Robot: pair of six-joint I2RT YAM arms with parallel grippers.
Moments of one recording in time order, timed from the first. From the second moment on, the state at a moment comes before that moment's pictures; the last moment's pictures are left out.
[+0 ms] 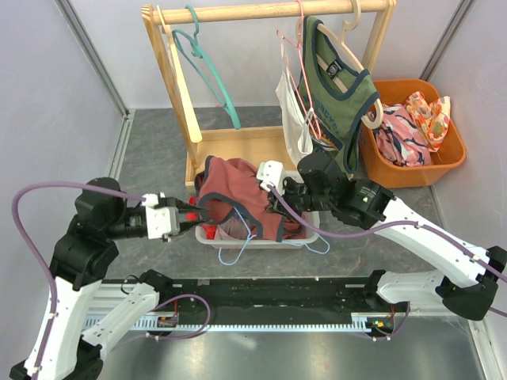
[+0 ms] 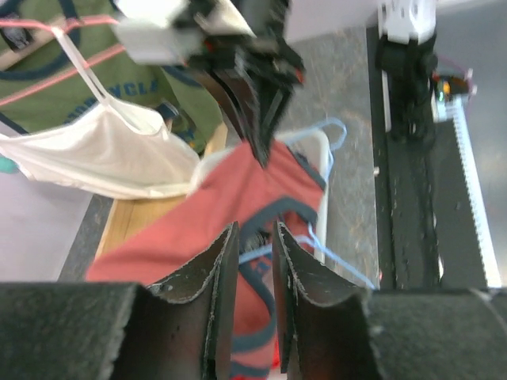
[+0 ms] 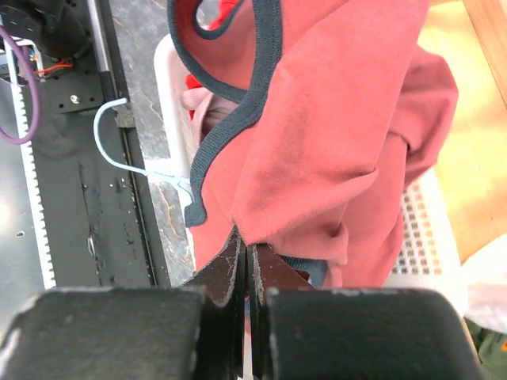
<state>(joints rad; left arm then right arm) -0.42 0.69 1.26 -0.82 0.92 0.60 0.95 1.20 1.31 -0.68 -0.27 -0.26</state>
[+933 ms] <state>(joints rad) -0.42 0.45 0.62 -0.82 0.88 1.64 0.81 1.29 1.15 -0.51 -0.41 -0.12</state>
